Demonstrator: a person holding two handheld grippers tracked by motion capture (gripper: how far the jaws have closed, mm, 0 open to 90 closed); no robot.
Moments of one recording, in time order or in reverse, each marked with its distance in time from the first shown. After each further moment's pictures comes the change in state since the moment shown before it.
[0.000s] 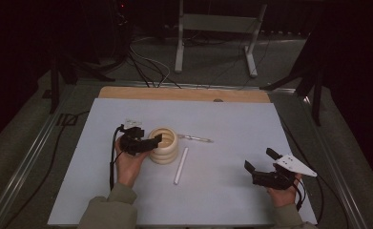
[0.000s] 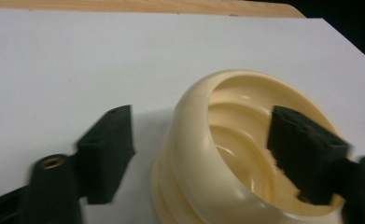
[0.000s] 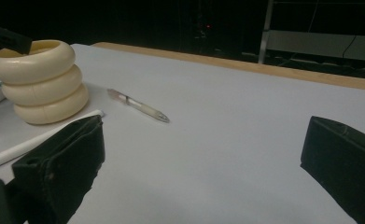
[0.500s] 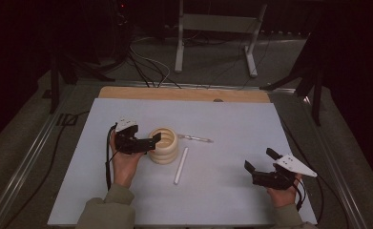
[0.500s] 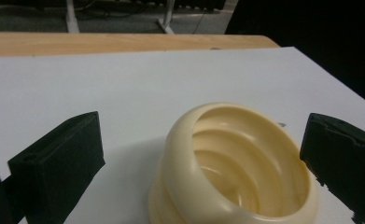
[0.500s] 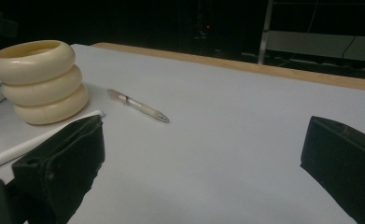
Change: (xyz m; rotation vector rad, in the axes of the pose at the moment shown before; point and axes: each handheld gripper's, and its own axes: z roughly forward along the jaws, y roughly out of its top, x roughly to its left) left arm 0.002 0.005 -0.019 -0.120 -0.046 0.056; right arm 0.000 0.000 0.000 -0.002 -0.001 0.000
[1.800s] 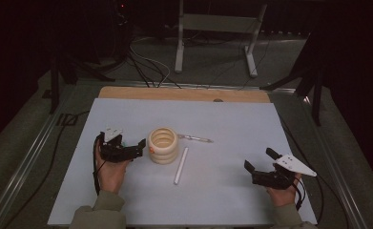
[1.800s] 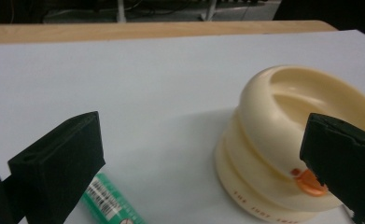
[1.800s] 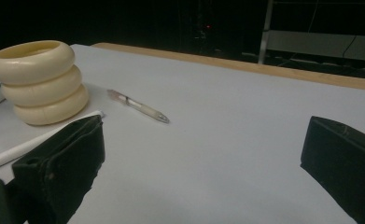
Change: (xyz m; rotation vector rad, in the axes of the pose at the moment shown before) left arm 0.024 -0.026 -0.025 0.031 0.186 0.000; right arm 0.000 0.000 0.002 0.001 0.001 0.002
